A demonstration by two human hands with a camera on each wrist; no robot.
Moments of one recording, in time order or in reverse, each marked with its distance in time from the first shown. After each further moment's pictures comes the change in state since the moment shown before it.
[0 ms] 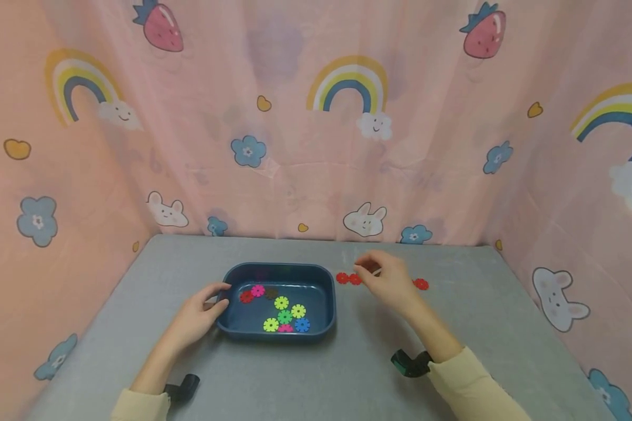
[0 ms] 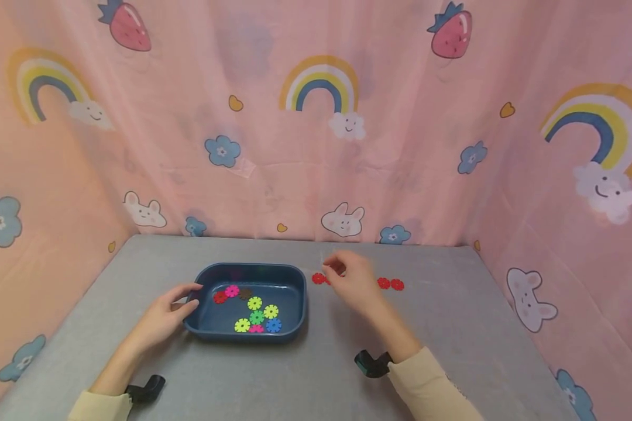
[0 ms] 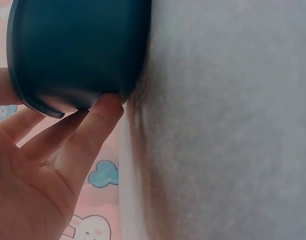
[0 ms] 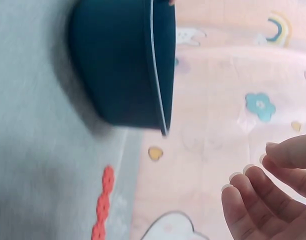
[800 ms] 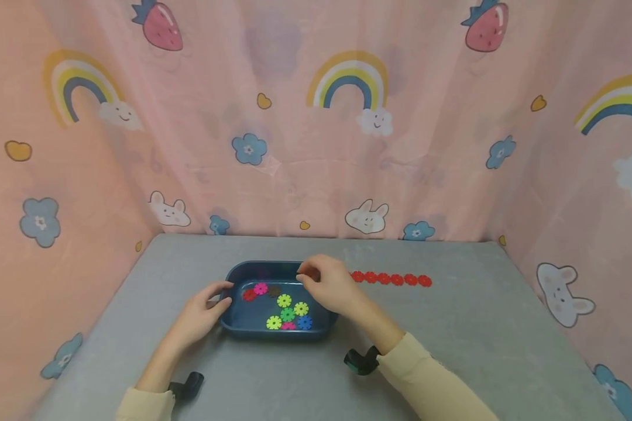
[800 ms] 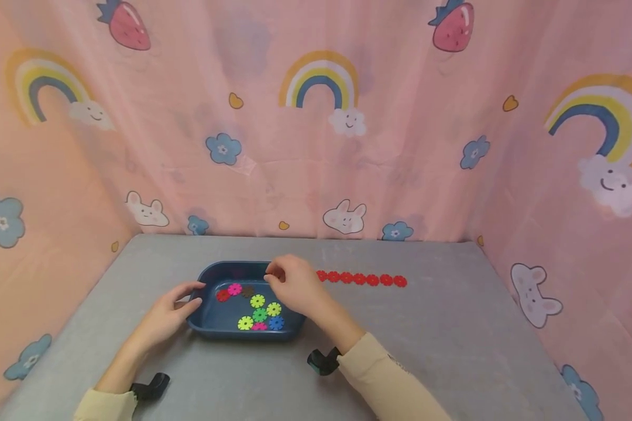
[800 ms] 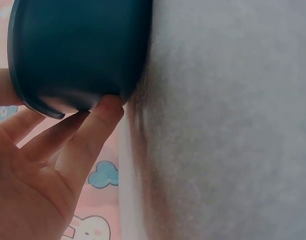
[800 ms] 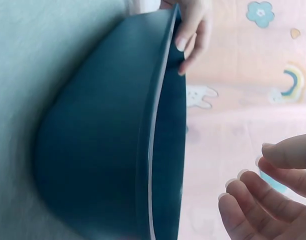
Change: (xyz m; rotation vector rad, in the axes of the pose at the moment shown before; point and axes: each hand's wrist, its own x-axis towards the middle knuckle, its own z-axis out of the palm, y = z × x) left_hand 0.000 0.000 0.000 0.000 -0.001 -0.020; right_hand 0.016 -0.057 0.075 0.016 -0.190 -0.086
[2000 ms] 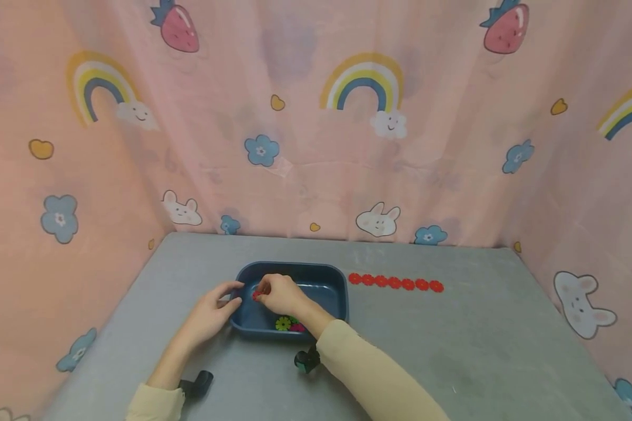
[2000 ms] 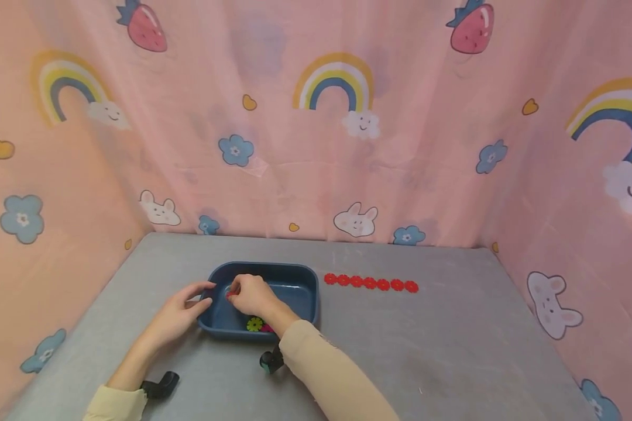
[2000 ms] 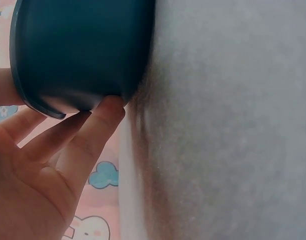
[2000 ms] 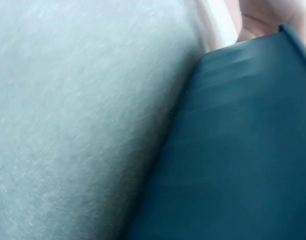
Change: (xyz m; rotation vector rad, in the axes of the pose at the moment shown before) left_hand 0.005 -0.005 0.001 -0.039 0.000 0.004; right_hand 0.054 -0.015 0.110 0.107 -0.327 0.148
